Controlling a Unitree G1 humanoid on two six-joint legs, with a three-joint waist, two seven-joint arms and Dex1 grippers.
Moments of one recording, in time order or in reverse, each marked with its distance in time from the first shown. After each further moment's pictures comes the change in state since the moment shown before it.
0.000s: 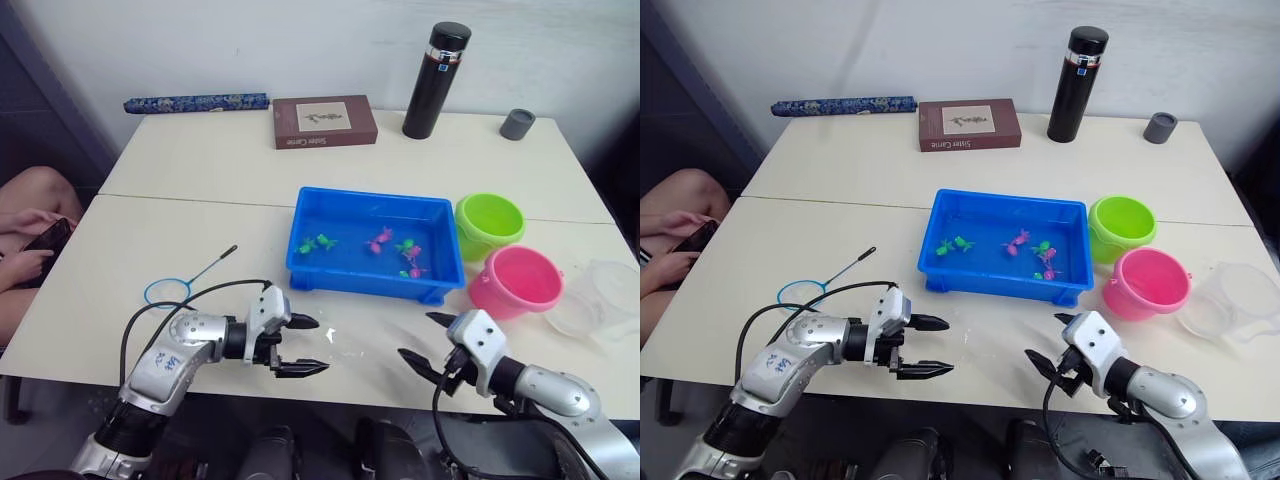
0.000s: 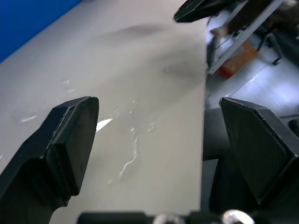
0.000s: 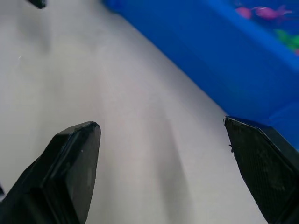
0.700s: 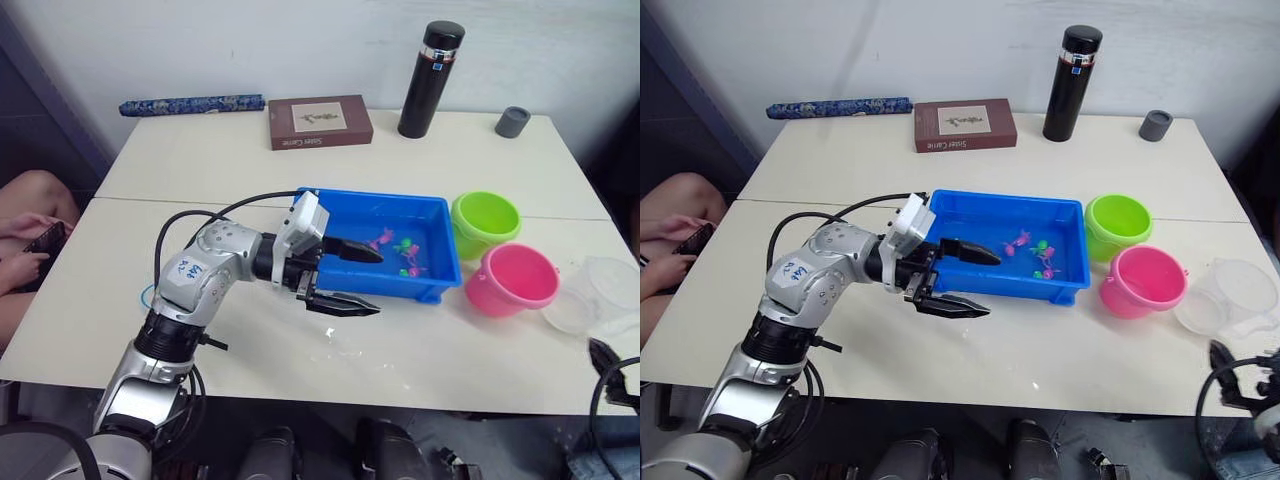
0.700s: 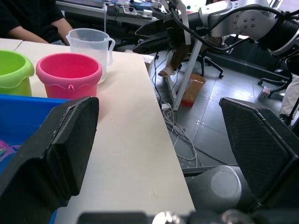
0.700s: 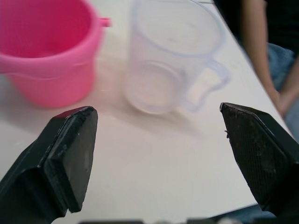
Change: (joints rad) left arm -0.433 -0.093 0.002 0.148 -0.114 0.013 -0.147; right arm 0.151 0.144 -0.750 0.037 0.254 0.250 -0.359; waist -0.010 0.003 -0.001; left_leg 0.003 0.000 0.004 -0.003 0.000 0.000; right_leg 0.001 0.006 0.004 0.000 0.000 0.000
